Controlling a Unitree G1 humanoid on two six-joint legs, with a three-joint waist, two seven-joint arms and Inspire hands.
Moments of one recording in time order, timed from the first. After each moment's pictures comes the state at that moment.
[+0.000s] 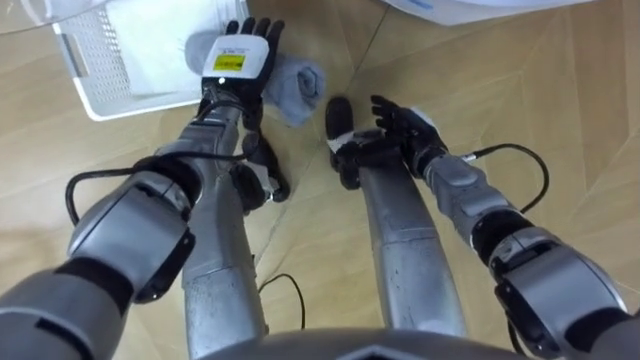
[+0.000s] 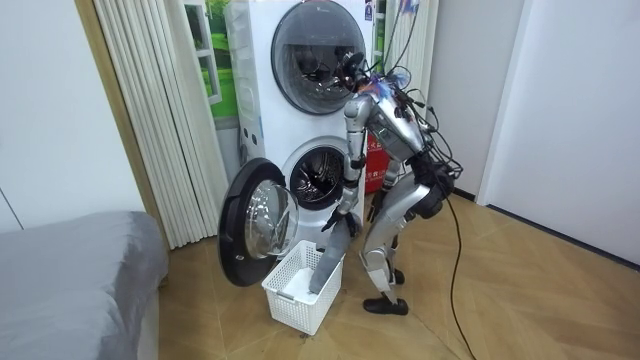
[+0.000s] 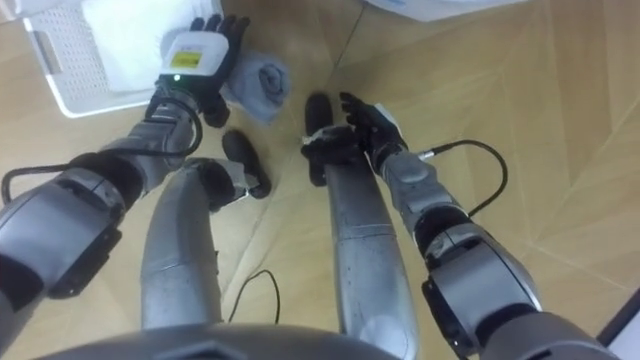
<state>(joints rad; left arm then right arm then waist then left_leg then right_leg) -0.73 0.18 -0.56 1.31 0.83 -0.14 0.49 -0.50 -0.17 0.47 1.13 0.41 -0.15 0.08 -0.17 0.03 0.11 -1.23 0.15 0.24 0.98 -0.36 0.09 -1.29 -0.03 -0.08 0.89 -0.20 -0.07</state>
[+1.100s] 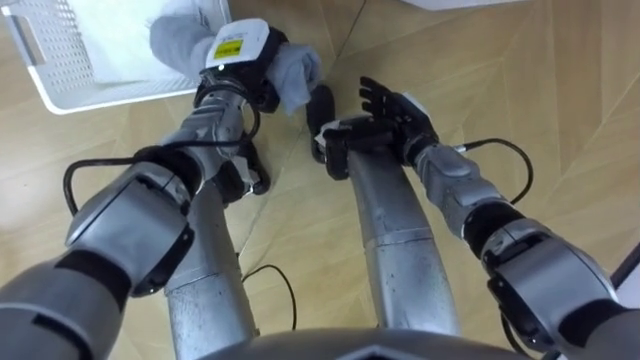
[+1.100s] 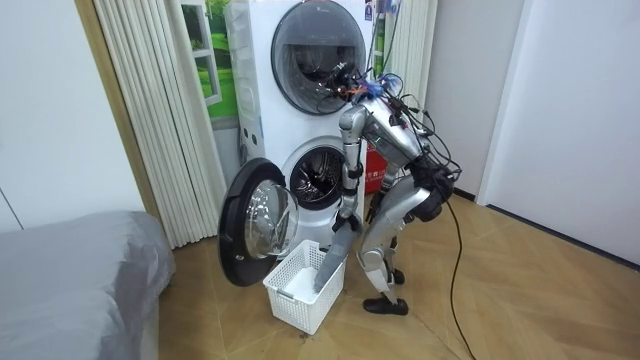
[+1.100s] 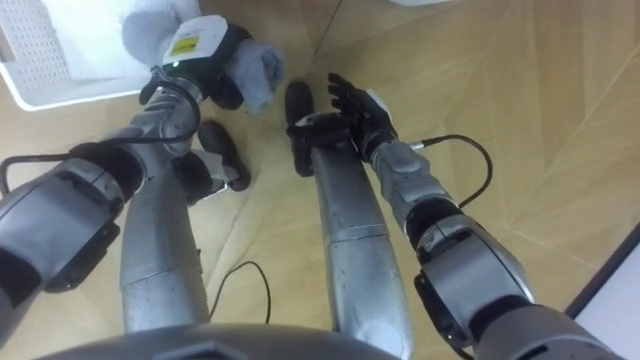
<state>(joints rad) -0.75 0.18 -0.59 1.29 0.54 -0.24 0.41 -0.51 -0.15 0.49 1.16 0.49 -0.21 0.11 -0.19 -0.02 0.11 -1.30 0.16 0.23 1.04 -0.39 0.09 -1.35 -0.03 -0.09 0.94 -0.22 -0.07</state>
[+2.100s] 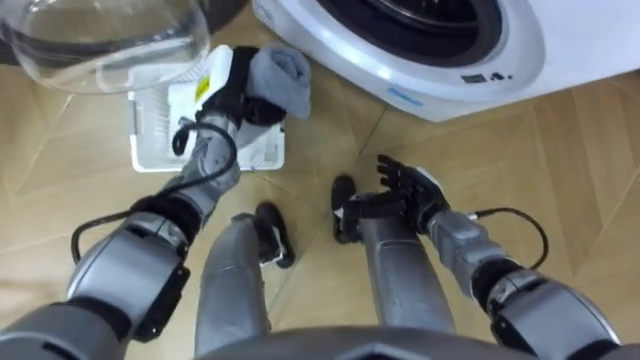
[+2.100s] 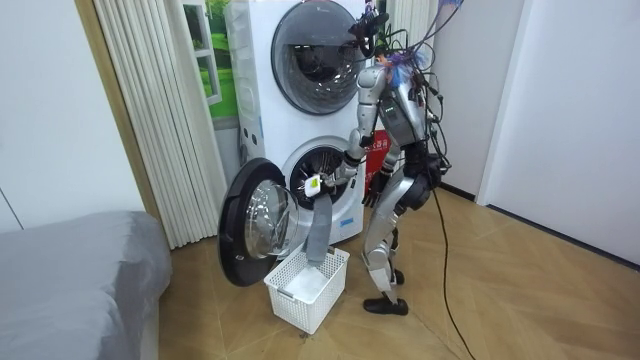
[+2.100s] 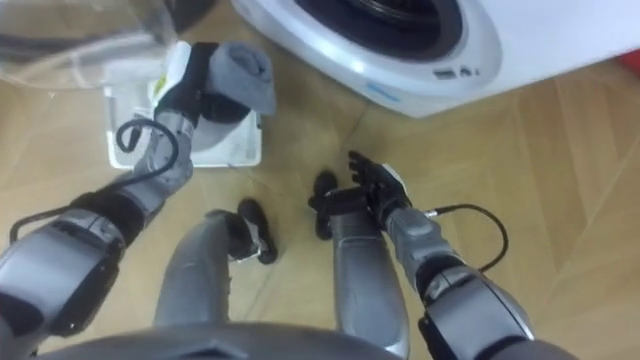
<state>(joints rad) -0.49 0.17 -0.36 1.10 0.24 -0.37 0.47 -0.31 -0.16 0.48 1.27 0.46 -0.23 0.13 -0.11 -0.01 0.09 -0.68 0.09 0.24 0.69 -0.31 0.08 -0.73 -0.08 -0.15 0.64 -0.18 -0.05</state>
